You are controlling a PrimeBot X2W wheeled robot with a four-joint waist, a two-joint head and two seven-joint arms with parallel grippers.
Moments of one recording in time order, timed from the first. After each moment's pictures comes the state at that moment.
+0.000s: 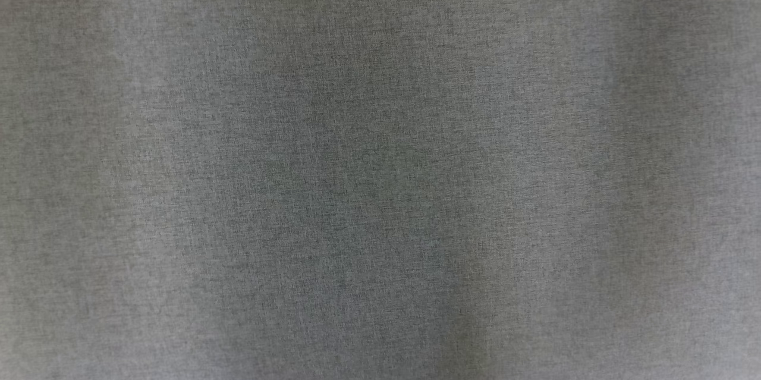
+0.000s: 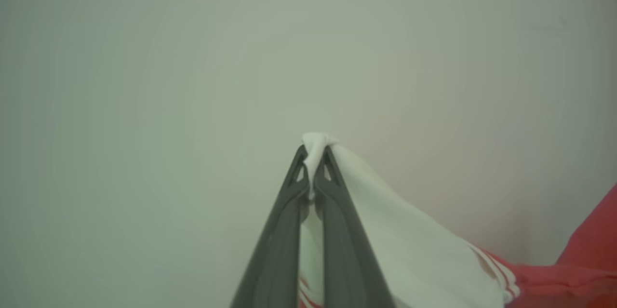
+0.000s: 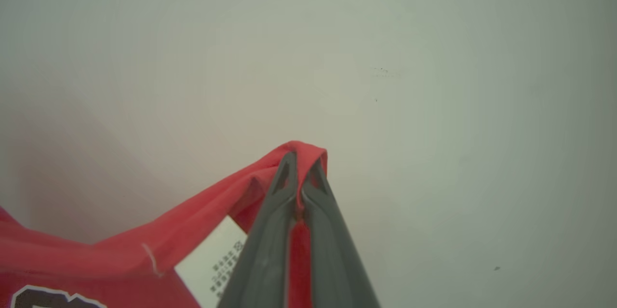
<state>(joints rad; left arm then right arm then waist) -2.23 0.19 -0.50 1.10 -0.48 -0.13 -0.12 -2.01 -0.36 0.41 1.07 0.48 0.13 -0.12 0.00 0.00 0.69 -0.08</state>
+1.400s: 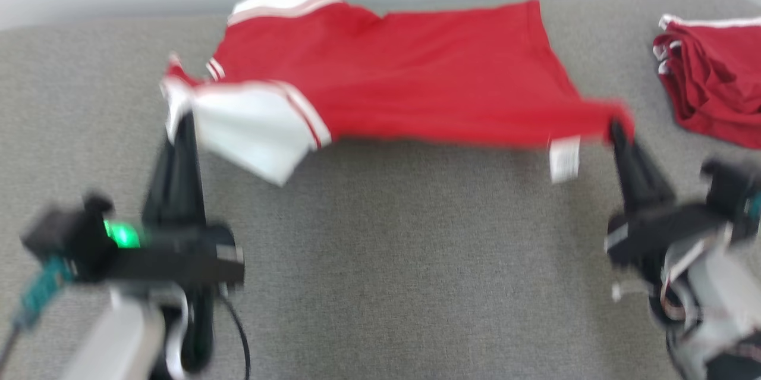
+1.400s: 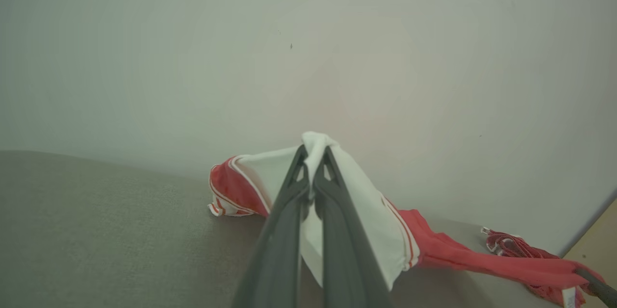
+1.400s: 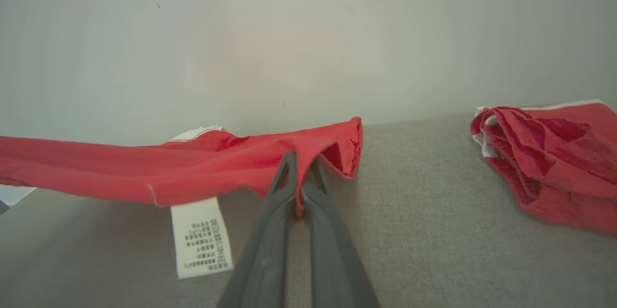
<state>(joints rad) -0.42 0.38 -0.39 -0.05 -0.78 0.21 -0.26 -0.49 -0.40 0.32 0.39 0.68 0.13 -0.22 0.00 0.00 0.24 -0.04</state>
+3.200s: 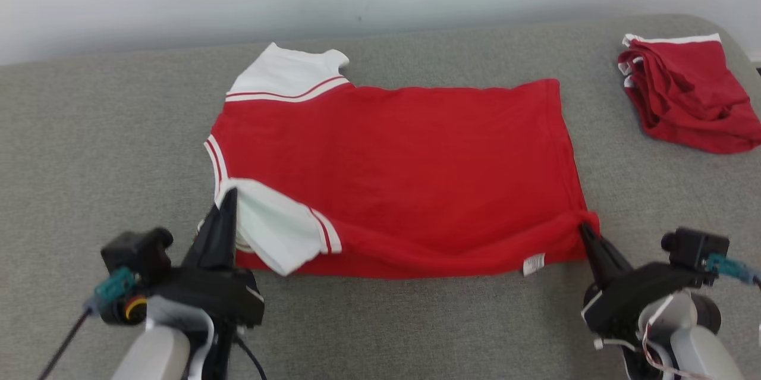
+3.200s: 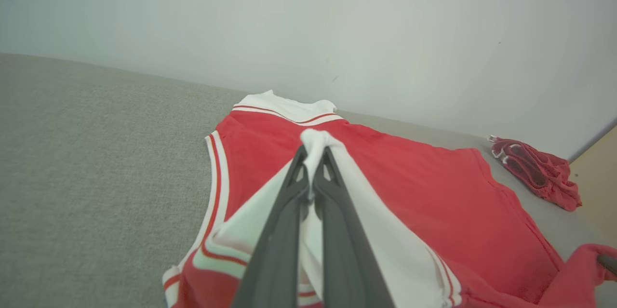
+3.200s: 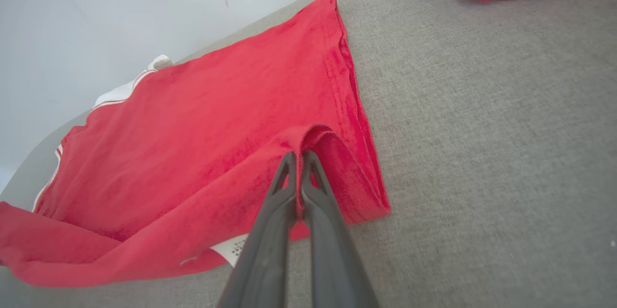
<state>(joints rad) -0.31 0.24 -0.31 0.21 -0.65 0.03 -0.14 -0.21 -0.17 0.05 0.32 0.57 0.13 0.13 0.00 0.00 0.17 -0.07</state>
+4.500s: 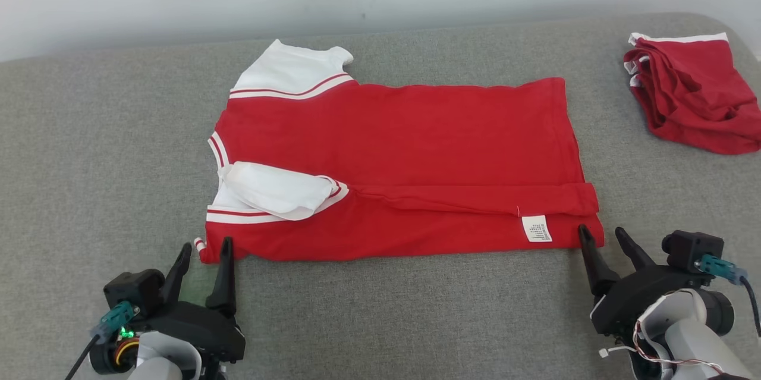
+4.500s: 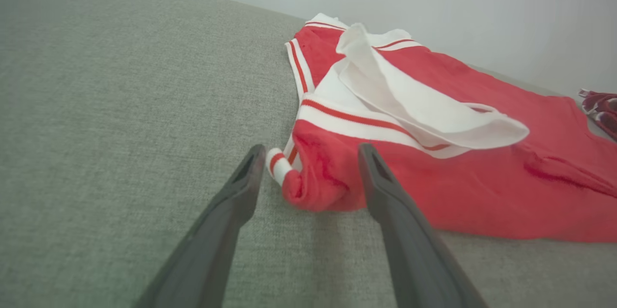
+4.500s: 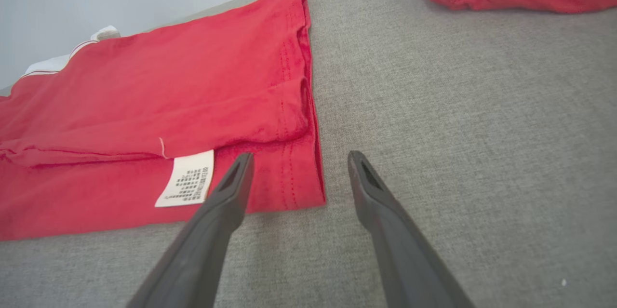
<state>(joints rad) -0.37 0.22 -0.29 0.59 -0.63 -0.05 -0.25 -0.38 -0.28 0.22 0.66 0.60 0.13 -0.09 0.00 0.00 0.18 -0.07</state>
